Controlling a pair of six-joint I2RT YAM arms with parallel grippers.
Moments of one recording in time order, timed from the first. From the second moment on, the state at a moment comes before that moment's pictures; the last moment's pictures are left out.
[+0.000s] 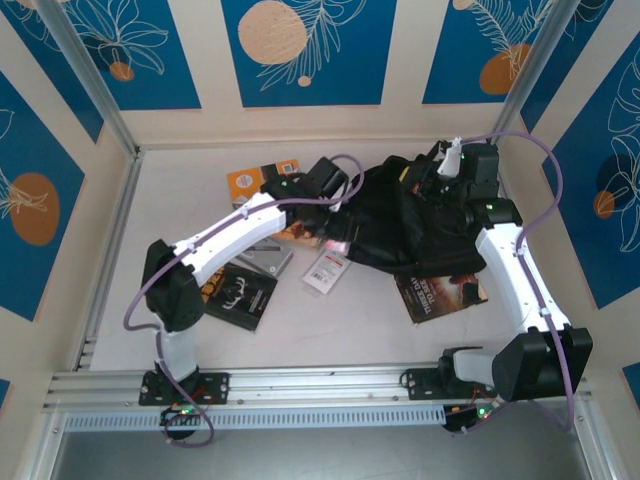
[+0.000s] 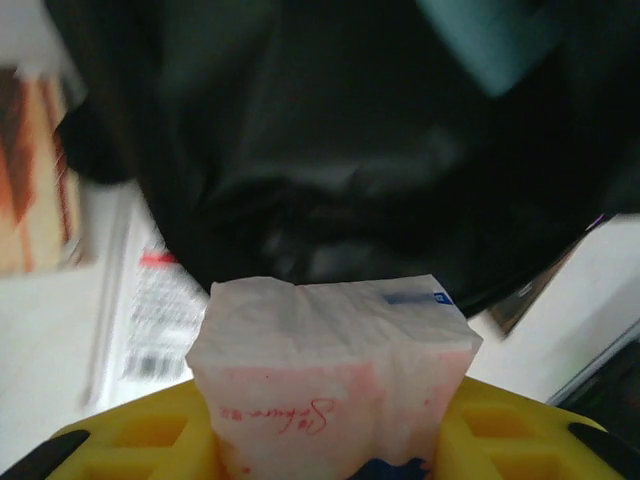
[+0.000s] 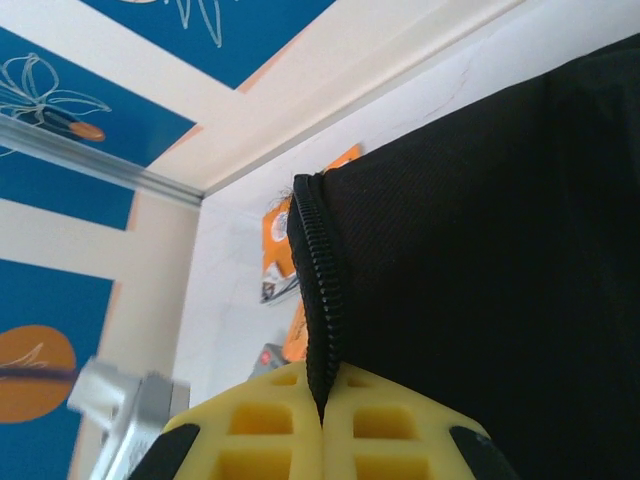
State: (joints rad) left arm -0.81 1.91 1.84 -0.94 0.19 -0.50; right arm 0.07 1.25 1.19 -0.45 -0.52 0.66
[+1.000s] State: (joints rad) left arm -0.81 2.59 2.52 -0.60 0.34 -0.96; right arm 0.00 1.26 1.11 -0.12 -0.76 1.10
